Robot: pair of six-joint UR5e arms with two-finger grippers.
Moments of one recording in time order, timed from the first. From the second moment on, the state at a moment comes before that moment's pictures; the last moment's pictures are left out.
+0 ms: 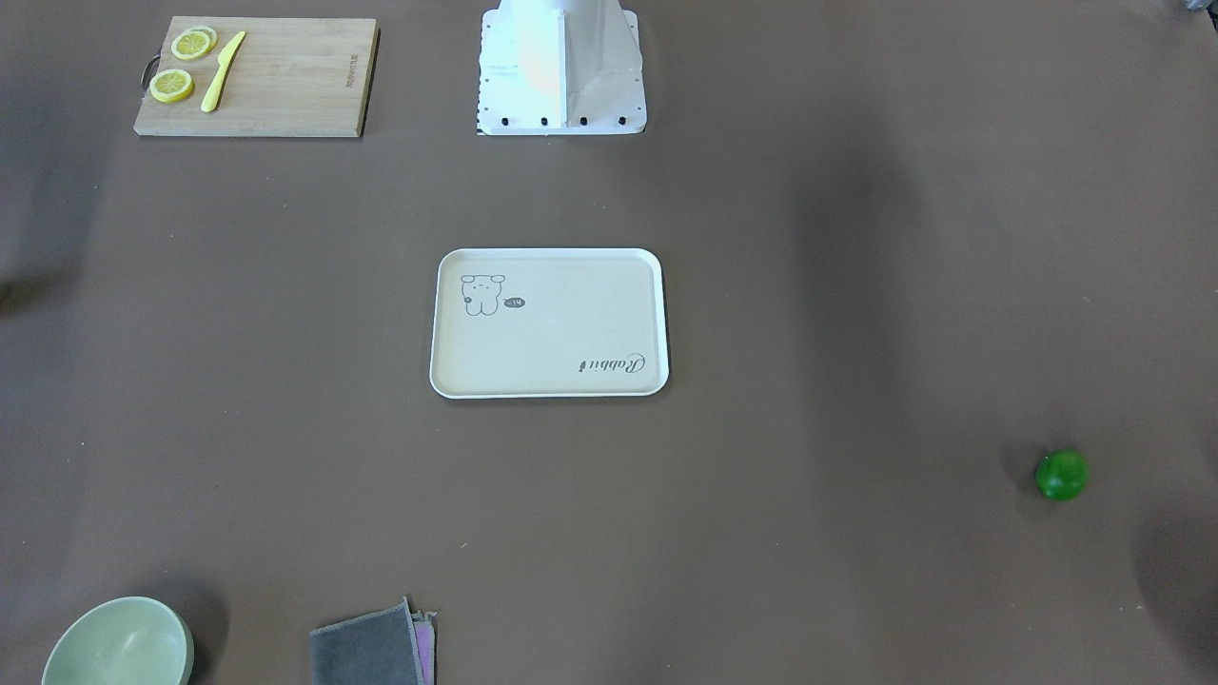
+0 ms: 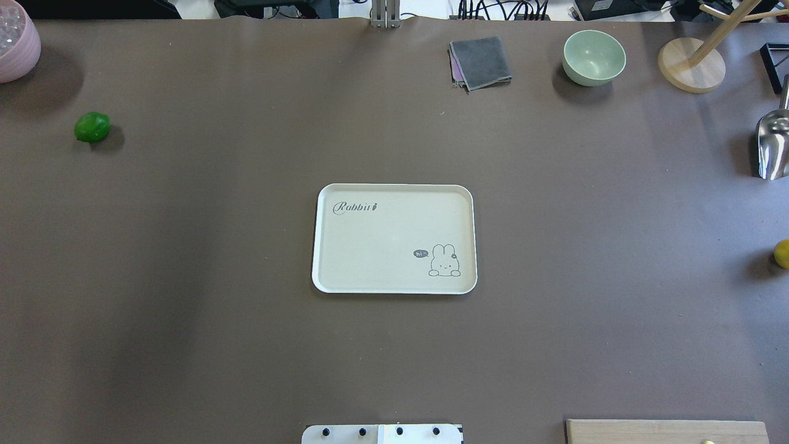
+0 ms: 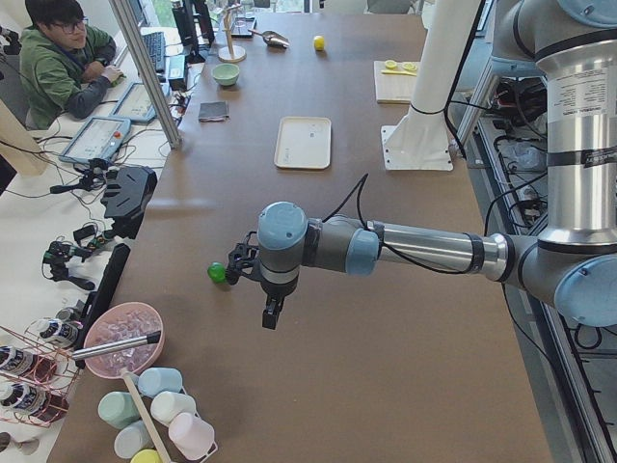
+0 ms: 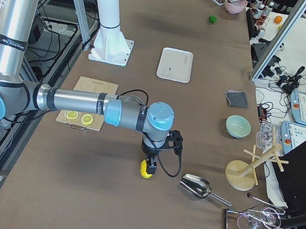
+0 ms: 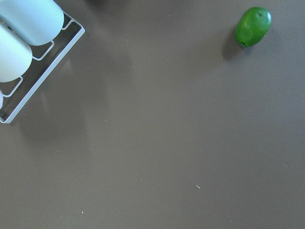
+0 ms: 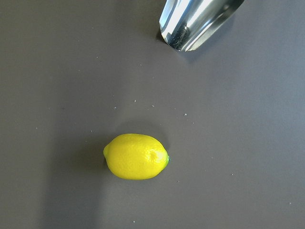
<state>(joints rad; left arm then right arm) -1.58 -1.45 -1.81 -1.62 -2.35 0.08 1.56 -1.76 1.83 -1.68 2.29 -0.27</state>
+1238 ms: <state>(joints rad) -1.58 -1.50 -1.86 -1.62 -2.35 0.07 1.56 -1.76 1.83 -1.68 2.30 -0.27</state>
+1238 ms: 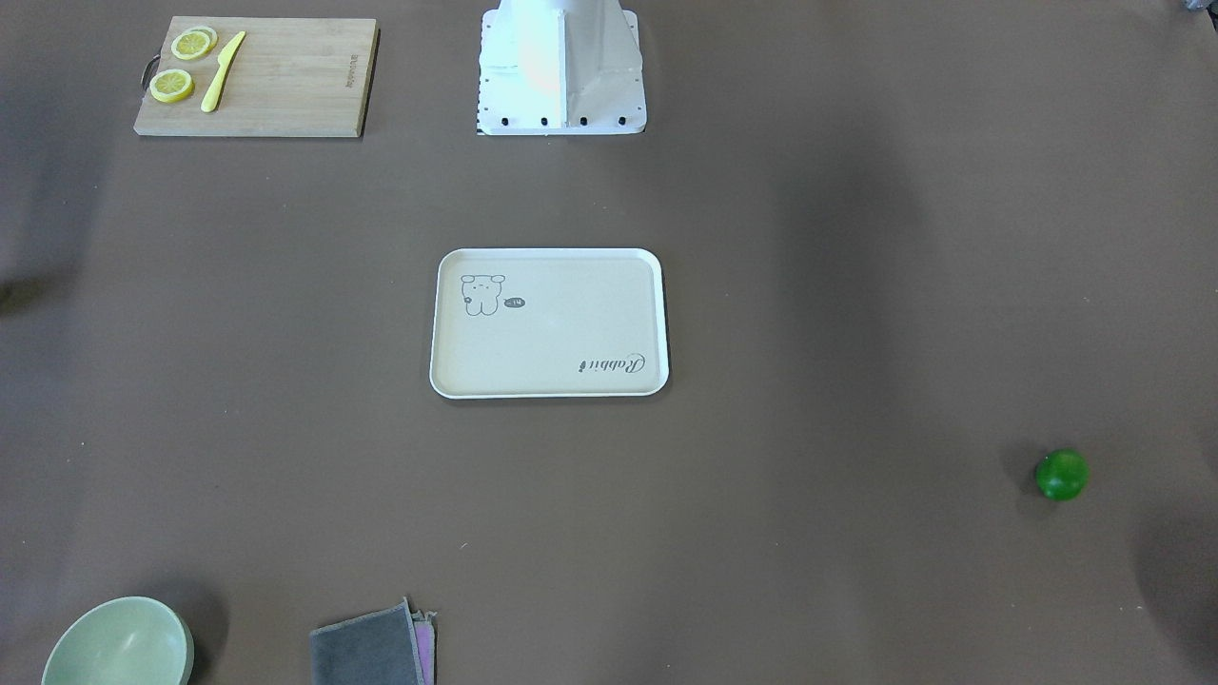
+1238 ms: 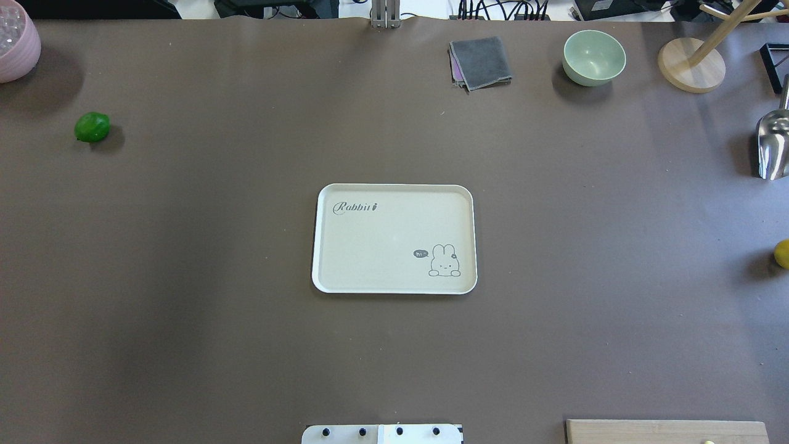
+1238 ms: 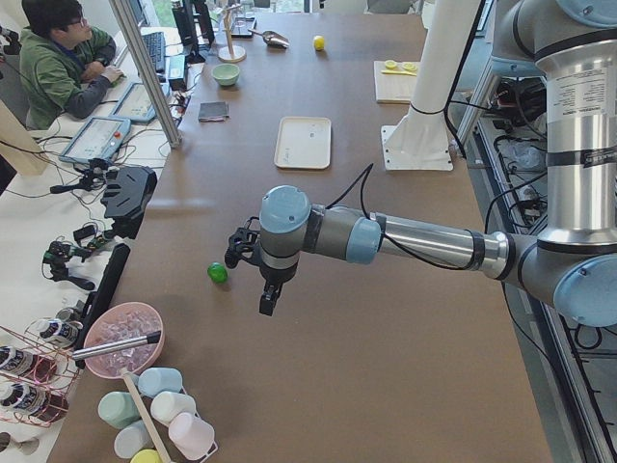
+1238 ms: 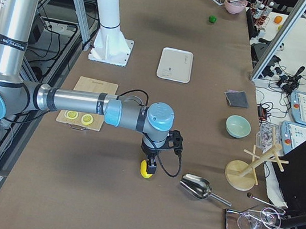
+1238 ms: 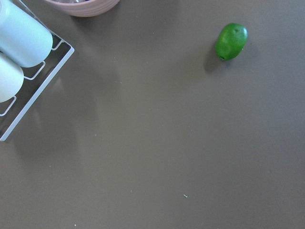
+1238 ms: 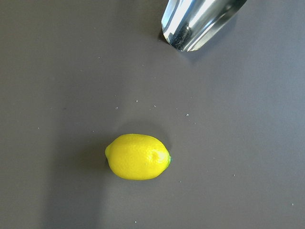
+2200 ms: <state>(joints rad) -1.57 -1.59 -1.81 -1.88 -2.35 0.04 1.58 -1.75 1.84 -1.51 2.31 -0.26</state>
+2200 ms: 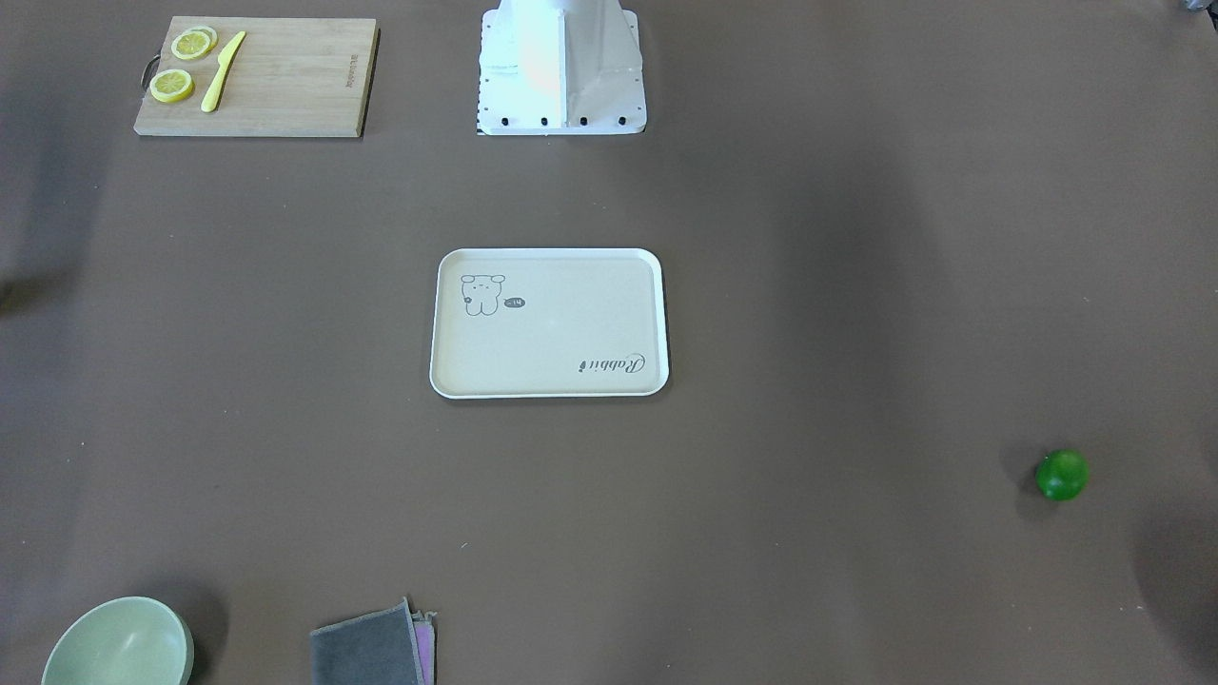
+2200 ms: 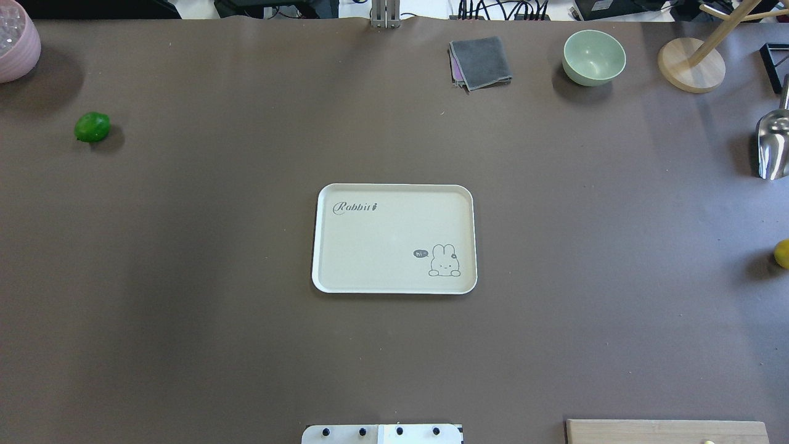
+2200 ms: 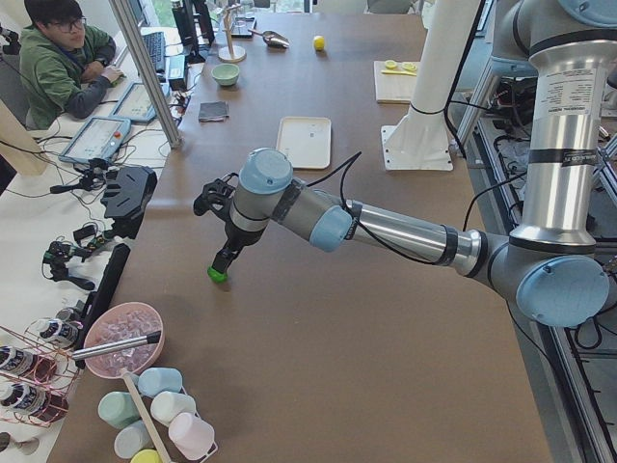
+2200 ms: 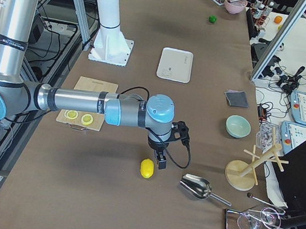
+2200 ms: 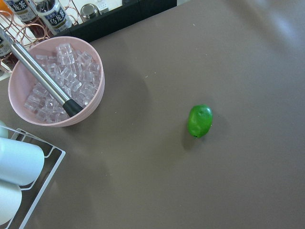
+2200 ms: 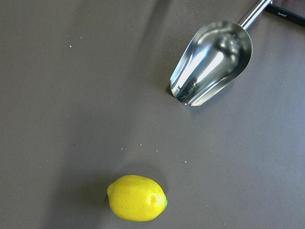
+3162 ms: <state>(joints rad) -1.39 -1.69 -1.56 -2.13 -2.29 0.04 1.50 -1.74 1.84 -1.35 2.30 0.13</state>
